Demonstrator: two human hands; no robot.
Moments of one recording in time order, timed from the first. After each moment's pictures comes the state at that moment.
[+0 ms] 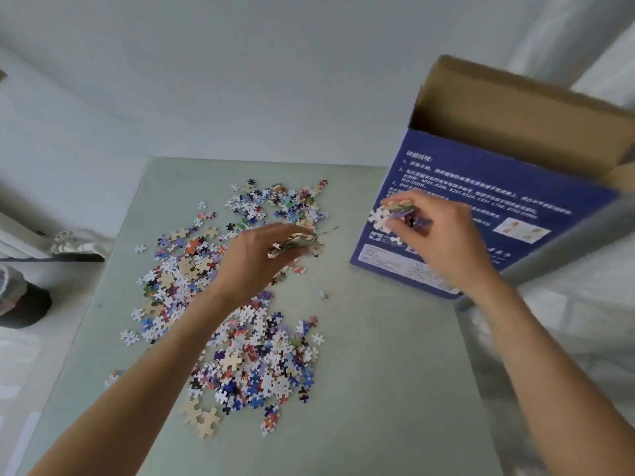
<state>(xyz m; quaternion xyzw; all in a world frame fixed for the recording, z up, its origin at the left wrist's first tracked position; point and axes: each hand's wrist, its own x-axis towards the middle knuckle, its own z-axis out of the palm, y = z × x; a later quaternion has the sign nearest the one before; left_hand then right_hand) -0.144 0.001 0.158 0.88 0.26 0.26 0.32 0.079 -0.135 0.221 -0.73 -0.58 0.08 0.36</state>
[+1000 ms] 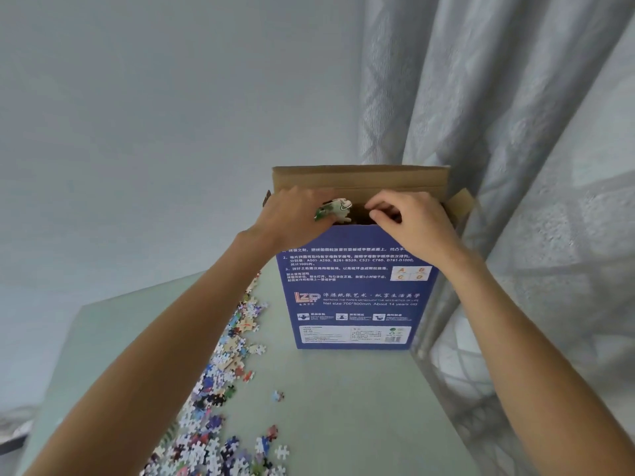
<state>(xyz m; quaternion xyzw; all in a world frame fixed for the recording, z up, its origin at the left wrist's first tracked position) 0.107 0.004 0.291 0.98 0.12 0.14 0.04 0.234 -0.163 0.262 -0.79 -0.51 -0.08 0.33</state>
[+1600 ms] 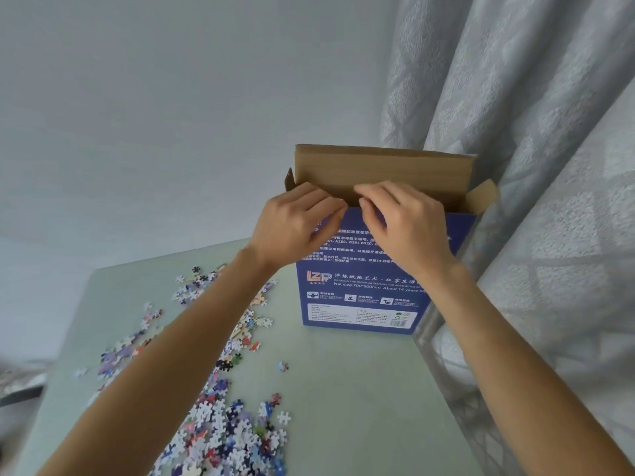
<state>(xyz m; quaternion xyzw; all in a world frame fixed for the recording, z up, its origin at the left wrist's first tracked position) 0.054 -0.002 0.257 0.90 -0.06 0.44 -0.03 0.176 -0.148 0.255 -0.69 -0.56 -0.36 0.29</state>
